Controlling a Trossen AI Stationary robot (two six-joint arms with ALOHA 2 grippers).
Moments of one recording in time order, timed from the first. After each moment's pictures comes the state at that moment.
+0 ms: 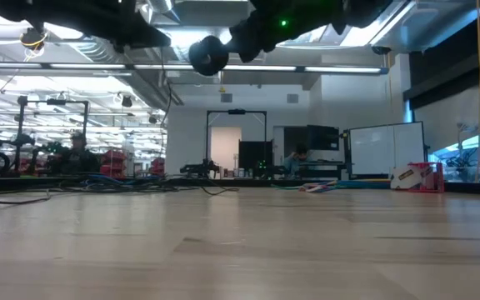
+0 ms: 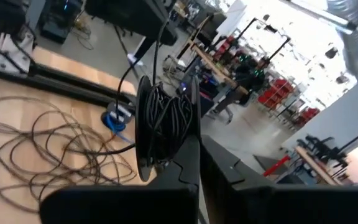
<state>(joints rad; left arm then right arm) 0.37 0.75 0.53 0.20 -0.18 0.18 -0.06 1.70 1.10 0.55 0.49 -0.61</state>
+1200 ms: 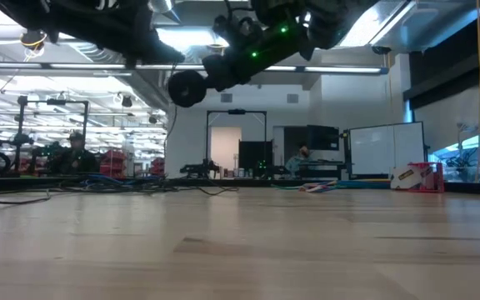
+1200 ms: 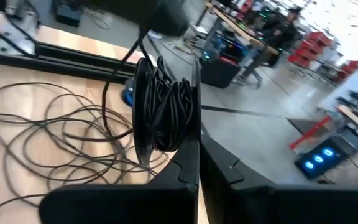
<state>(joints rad) 0.33 0.90 0.53 0.25 -0.21 0.11 -0.13 1.91 1.28 0.40 0.40 -0.39</state>
